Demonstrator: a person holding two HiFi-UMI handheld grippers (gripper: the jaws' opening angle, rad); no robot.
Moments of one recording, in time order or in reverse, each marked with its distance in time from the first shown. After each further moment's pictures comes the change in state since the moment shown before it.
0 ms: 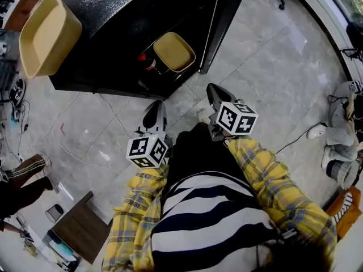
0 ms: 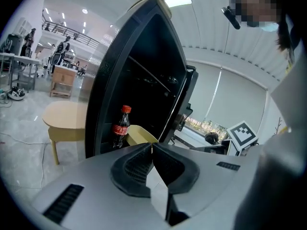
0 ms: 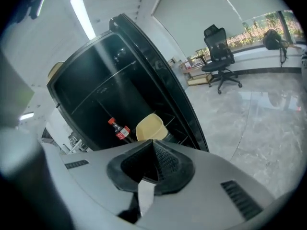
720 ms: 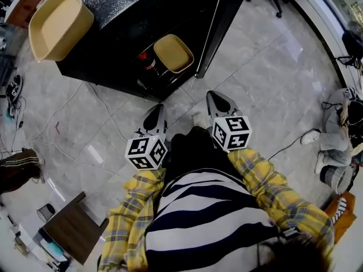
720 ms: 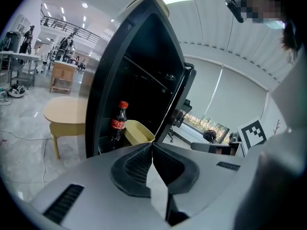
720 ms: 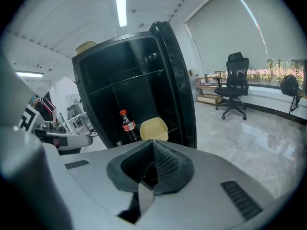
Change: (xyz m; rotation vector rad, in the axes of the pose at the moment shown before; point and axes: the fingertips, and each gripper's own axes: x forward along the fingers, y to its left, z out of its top) left arm -0.013 -0.016 -0.009 -0.021 0.062 -0.008; right arm -0.038 0.024 0.004 -0.363 -0.035 -0.045
